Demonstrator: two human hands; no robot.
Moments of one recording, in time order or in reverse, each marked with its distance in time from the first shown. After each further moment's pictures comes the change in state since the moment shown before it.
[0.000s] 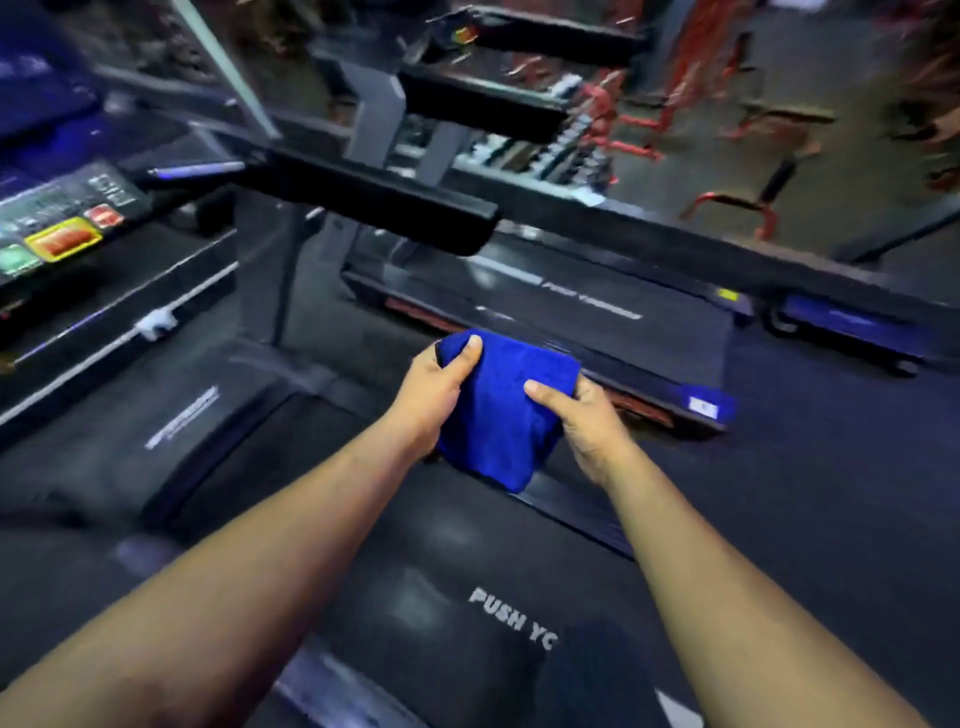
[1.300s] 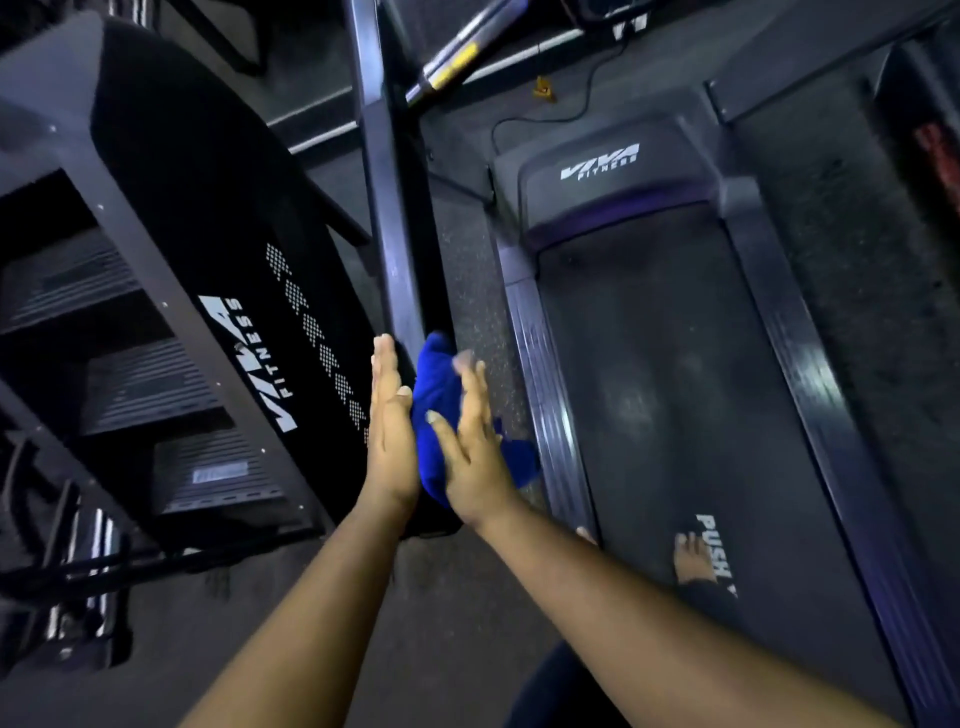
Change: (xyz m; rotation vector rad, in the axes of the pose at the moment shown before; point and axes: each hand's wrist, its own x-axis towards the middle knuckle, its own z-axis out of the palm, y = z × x) left_hand -0.300 0.022 -0.320 0.144 1.187 -0.341; right_hand -0.173 0.108 0.421 -0.469 -1.033 0.208
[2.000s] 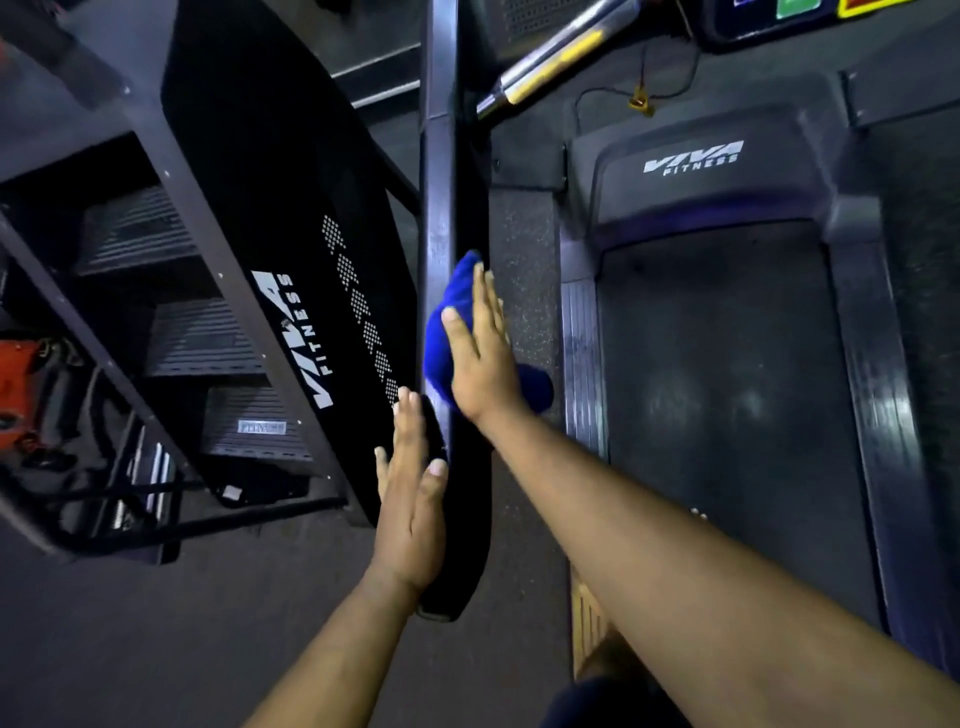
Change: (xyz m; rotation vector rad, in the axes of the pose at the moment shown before) left_hand -0.006 0.024 0.011 0.423 0.078 0.098; right_hand 0.179 -0.038 -0.001 0.011 0.018 -0.077
